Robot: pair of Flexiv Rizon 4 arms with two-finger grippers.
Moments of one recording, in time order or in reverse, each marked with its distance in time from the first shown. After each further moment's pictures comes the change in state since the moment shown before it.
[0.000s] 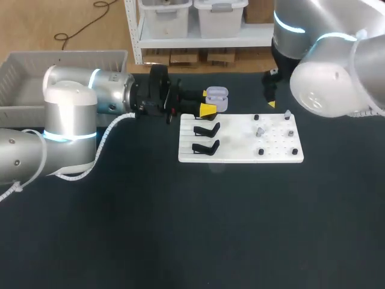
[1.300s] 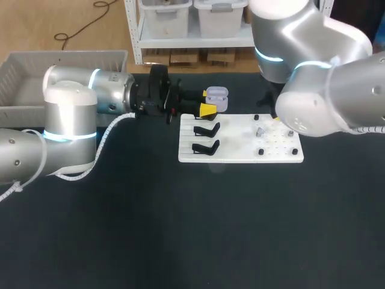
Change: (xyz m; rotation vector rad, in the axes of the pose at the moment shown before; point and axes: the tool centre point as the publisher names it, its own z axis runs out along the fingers) left arm 0.000 0.000 0.000 0.000 0.000 0.000; right arm 0.010 0.009 0.053 0.094 0.037 -0.100
